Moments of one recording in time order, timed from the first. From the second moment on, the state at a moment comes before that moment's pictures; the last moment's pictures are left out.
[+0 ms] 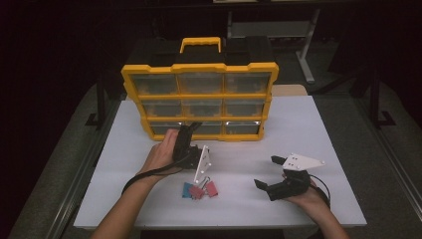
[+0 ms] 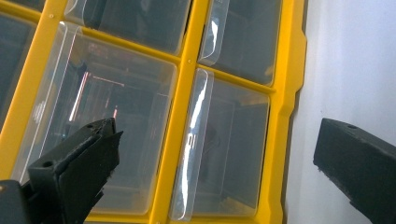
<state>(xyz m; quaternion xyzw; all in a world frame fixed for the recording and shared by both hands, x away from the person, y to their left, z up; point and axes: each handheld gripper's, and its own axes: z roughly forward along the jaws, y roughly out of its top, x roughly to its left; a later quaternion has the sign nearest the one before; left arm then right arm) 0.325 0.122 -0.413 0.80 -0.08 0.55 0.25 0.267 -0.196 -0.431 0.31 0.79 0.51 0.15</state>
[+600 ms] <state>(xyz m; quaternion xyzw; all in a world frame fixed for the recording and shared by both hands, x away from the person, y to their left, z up) 0.326 0.119 -0.413 0.78 -0.09 0.57 0.23 0.268 -0.196 -0.431 0.31 0.79 0.51 0.15</state>
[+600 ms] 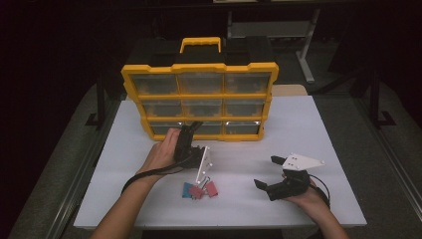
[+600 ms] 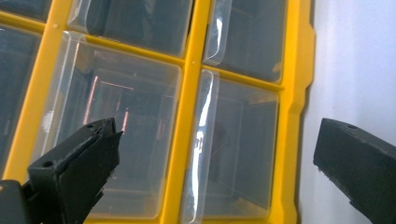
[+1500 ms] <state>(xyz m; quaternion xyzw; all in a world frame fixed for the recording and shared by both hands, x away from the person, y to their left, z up) 0.333 0.118 -0.388 0.75 -0.10 0.61 0.23 0.267 -0.196 -0.431 0.31 0.79 0.50 0.15</state>
